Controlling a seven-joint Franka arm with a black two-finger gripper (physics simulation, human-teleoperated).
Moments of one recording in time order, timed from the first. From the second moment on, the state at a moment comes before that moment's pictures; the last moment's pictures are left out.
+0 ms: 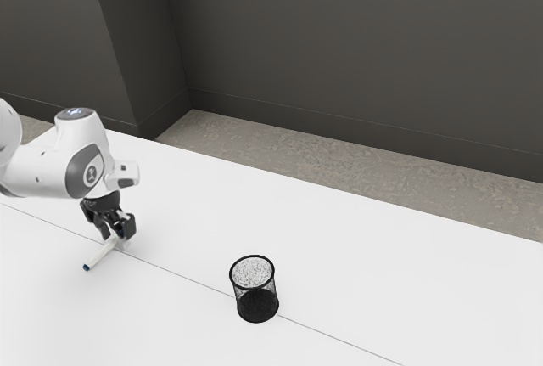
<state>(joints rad) 0.03 0.24 0.30 -2.26 -0.04 2.48 0.38</state>
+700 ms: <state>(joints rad) 0.06 0.28 0.31 -2.24 -0.05 2.49 0.41</state>
